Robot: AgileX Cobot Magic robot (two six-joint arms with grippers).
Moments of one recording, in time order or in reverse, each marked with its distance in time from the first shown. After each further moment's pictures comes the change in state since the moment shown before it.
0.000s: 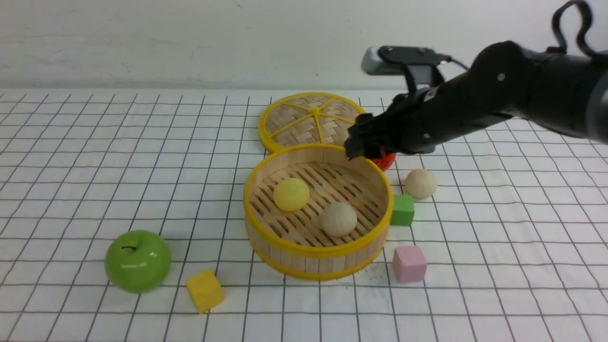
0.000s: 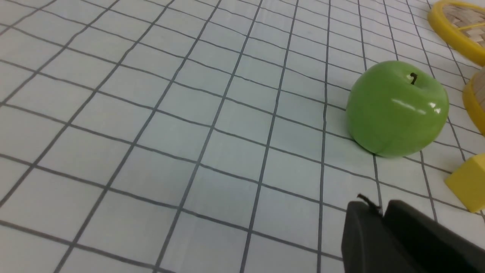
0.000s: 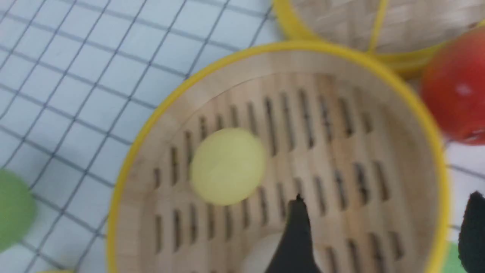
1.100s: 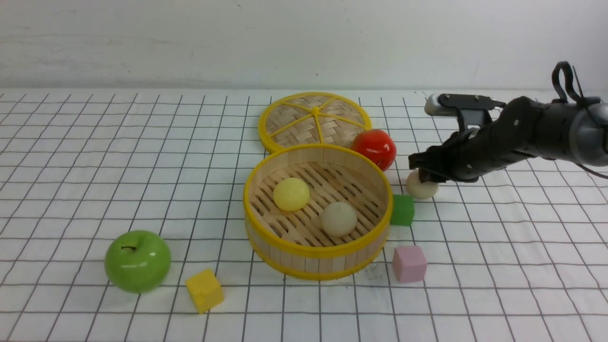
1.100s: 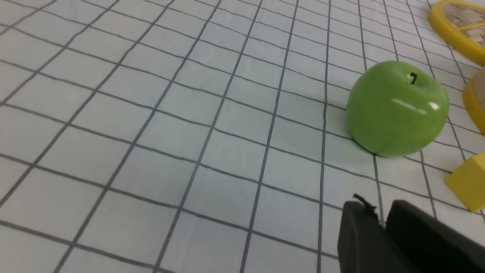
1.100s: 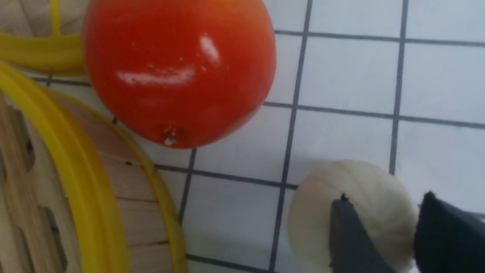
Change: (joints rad) right arm -0.187 0.246 0.000 -0.030 -0.165 0.000; left arm 0.000 0.000 0.000 0.001 0.000 0.000
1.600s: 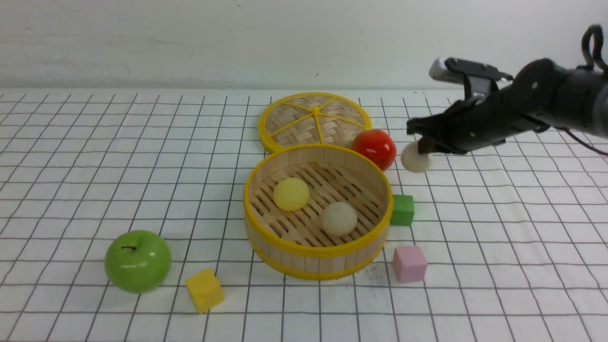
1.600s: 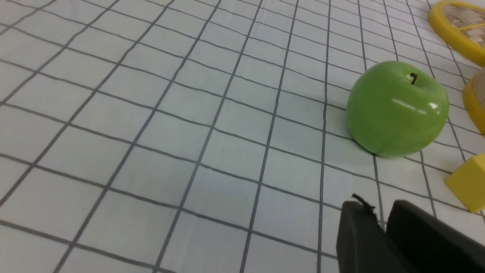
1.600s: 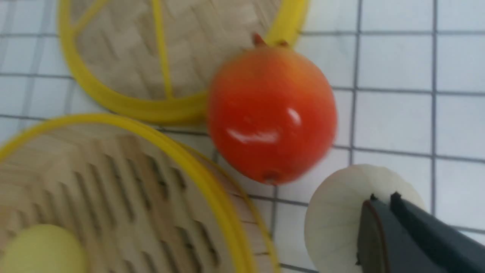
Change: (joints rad) right arm 0.021 -0.107 -0.083 0.156 0.128 -0.031; left arm 0.000 0.000 0.000 0.000 0.000 -0.002
